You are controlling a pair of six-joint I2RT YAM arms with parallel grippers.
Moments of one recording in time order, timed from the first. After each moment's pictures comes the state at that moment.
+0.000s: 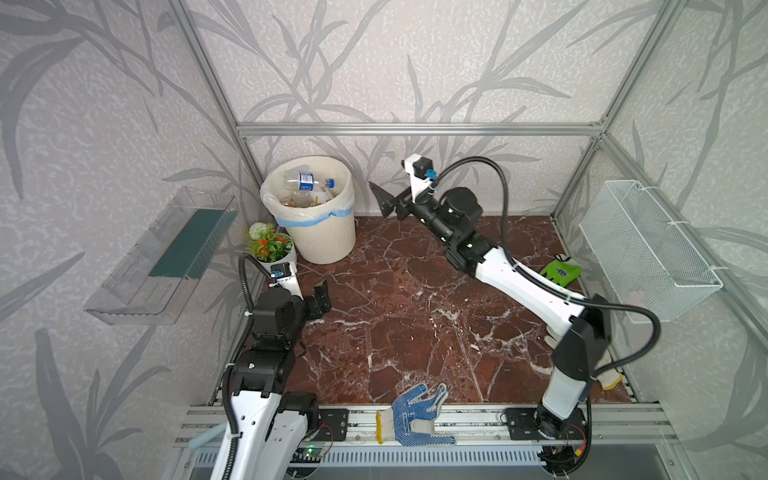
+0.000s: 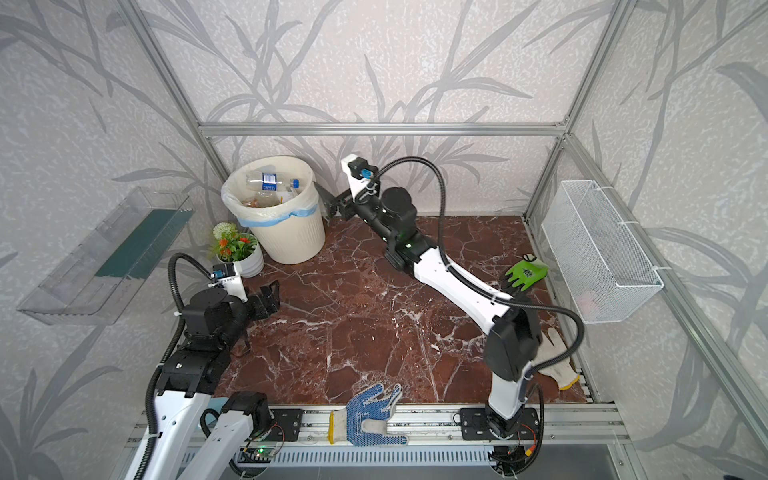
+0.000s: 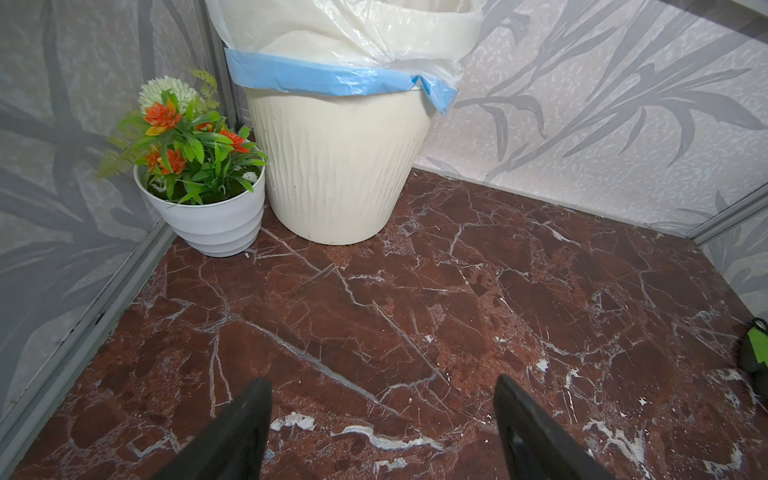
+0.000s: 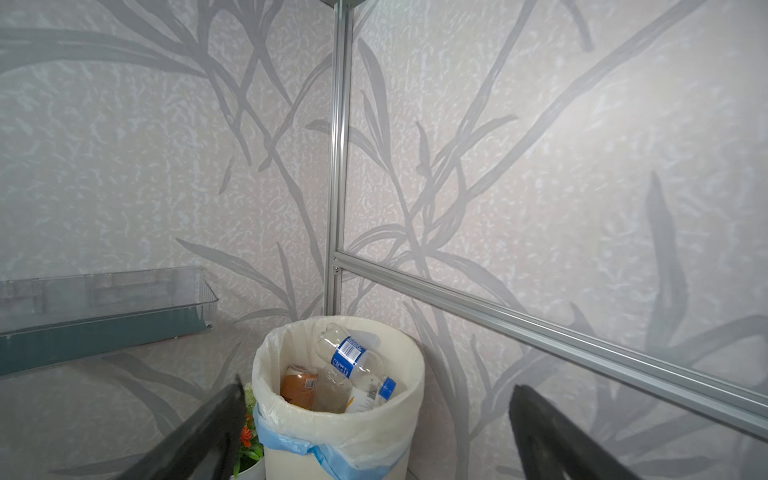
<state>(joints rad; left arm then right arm) -0.05 0.60 0.72 -0.52 -0.04 -0.29 0.73 1.73 1.65 0.41 -0.03 -0.05</state>
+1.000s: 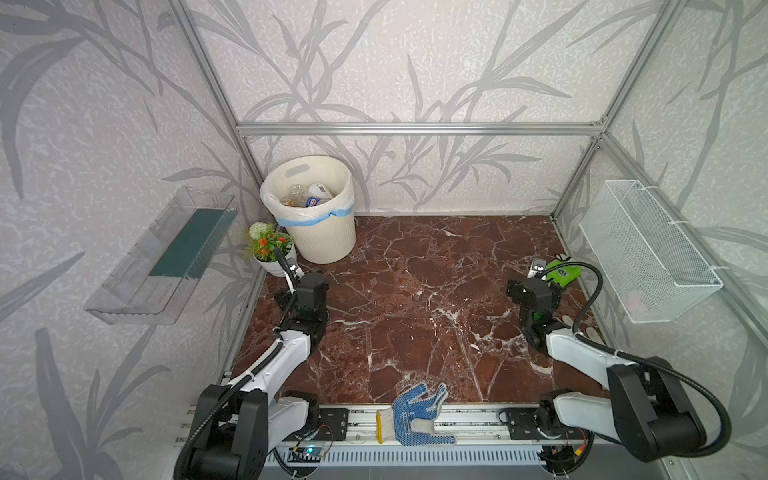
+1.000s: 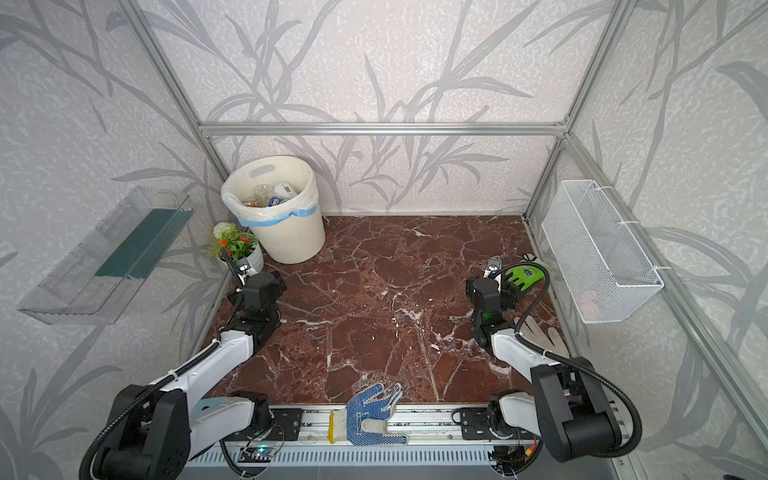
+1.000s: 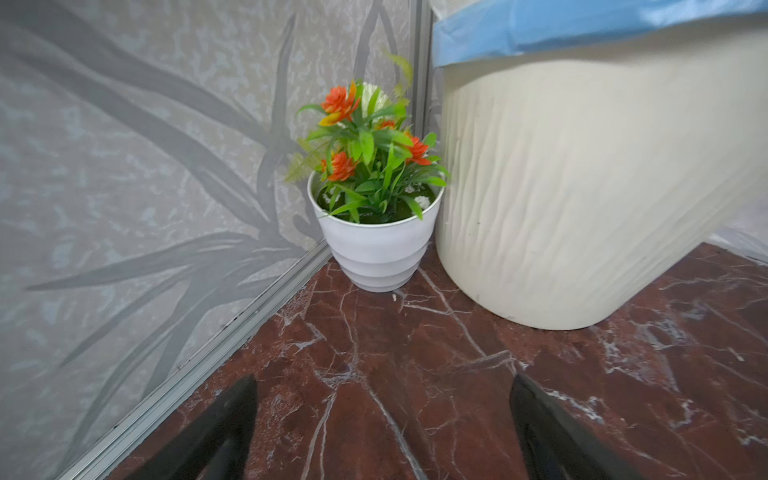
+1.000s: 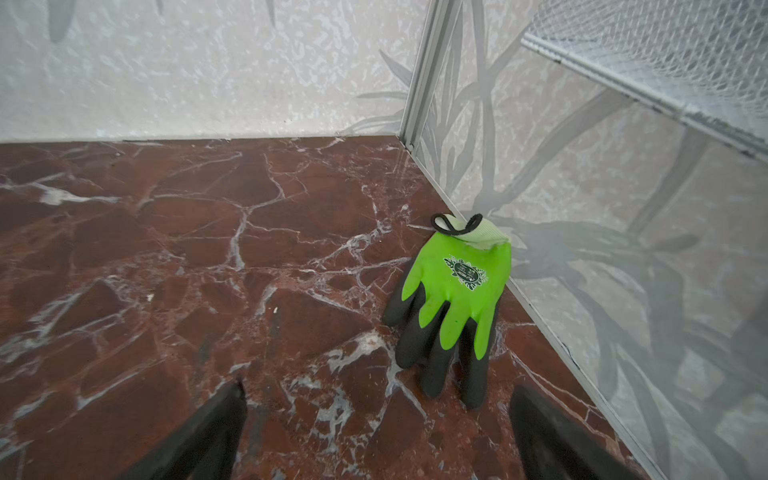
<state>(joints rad) -0.11 1.14 0.45 0.27 -0.73 -0.28 0.20 1.30 0.39 0.49 0.62 0.08</state>
